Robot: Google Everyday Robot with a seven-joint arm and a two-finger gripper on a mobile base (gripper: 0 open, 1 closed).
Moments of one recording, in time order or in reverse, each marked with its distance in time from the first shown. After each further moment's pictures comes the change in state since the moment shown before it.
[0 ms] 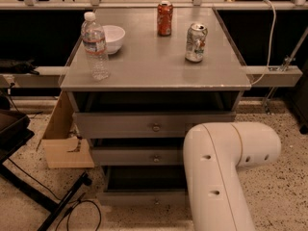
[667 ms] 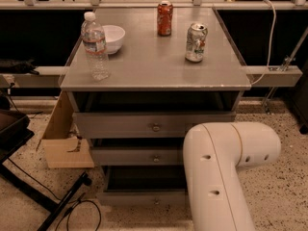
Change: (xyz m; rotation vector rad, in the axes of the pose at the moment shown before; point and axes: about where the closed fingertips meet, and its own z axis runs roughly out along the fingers) arm 0.000 0.000 0.000 0.000 0.000 0.000
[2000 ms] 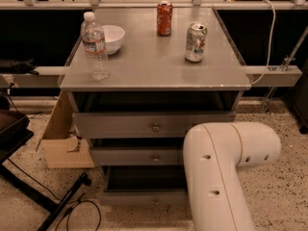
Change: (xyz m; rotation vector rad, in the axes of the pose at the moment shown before) arm 0.000 0.000 0.000 -0.001 0.000 0.000
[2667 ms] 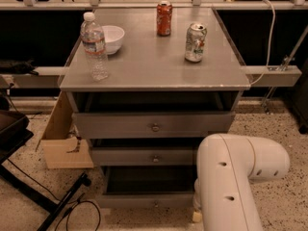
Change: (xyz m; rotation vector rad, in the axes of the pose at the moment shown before) arm 0.010 0.074 0.040 -0.168 -0.020 0.054
